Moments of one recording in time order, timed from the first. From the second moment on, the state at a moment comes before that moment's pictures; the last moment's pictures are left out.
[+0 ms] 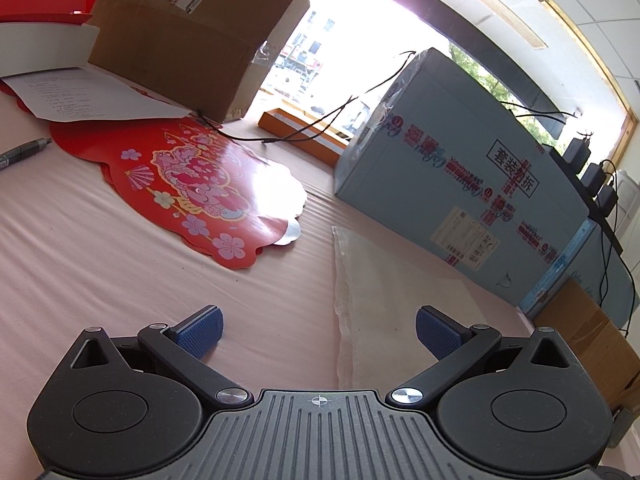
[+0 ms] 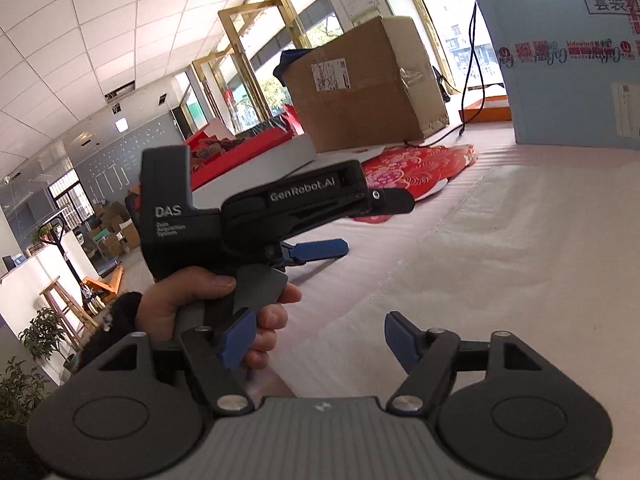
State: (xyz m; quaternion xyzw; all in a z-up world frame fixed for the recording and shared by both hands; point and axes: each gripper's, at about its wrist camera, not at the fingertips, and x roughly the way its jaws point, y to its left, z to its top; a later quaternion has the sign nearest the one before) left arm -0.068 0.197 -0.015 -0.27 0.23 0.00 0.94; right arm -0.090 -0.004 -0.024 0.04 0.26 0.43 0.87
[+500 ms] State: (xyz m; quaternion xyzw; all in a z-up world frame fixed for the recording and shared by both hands) left arm -0.068 0.196 -0.015 -0.27 0.23 0.00 0.94; right arm 0.060 -0.160 -0.011 0.17 0.31 0.21 0.91
